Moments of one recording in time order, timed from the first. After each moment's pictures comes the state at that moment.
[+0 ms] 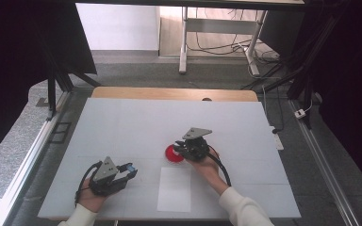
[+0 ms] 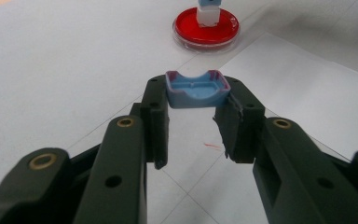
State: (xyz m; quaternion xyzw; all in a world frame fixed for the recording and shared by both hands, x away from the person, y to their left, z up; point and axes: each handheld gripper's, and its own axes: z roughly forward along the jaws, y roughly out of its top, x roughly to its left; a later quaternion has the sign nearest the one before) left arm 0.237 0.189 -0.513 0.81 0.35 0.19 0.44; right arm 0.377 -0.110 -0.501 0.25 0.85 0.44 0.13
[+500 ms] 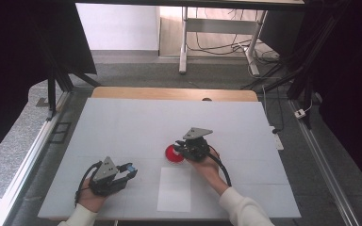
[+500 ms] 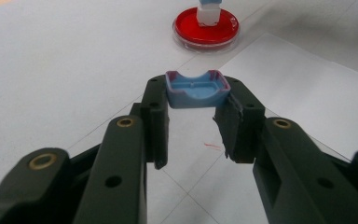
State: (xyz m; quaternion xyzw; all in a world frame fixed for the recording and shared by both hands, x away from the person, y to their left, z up) left arm 0.236 0.189 -0.513 0.81 0.35 0.19 0.44; right arm 0.376 -0.110 -0.500 0.25 0.85 0.43 0.14
